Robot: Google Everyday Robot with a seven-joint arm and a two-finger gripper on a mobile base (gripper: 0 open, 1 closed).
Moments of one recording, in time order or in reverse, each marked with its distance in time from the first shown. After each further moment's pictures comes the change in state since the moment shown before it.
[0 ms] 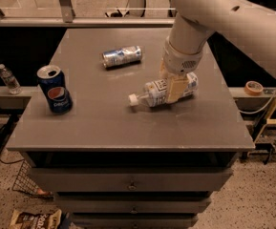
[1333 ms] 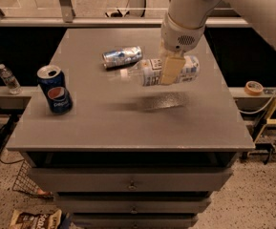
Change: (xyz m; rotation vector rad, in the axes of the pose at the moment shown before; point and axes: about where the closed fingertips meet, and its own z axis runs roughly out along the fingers) arm -0.023 -0.015 -0.060 0.069 -0.020 0.157
